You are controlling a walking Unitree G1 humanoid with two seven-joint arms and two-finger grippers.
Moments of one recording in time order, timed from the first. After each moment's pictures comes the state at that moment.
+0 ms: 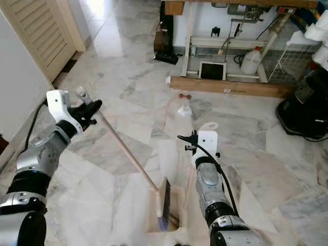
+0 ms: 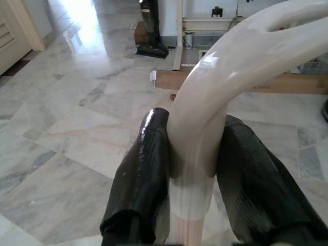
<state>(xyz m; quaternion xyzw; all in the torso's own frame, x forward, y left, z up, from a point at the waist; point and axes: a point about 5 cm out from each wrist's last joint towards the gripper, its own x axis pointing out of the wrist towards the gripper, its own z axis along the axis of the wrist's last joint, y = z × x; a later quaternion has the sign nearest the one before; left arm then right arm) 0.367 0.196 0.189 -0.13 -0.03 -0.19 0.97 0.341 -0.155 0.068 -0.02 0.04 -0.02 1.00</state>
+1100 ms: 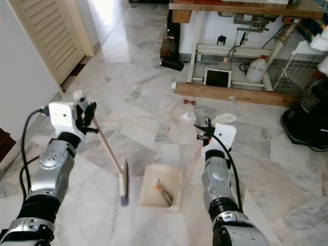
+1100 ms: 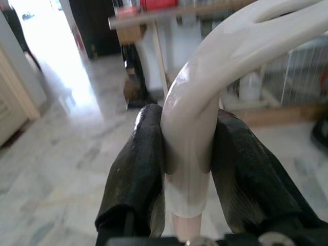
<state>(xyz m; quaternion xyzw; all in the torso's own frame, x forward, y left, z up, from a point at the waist) 0.342 0.175 0.157 0.01 -0.13 -0.07 0.99 0.350 -0.182 0.103 0.04 -0.07 -0.08 0.99</state>
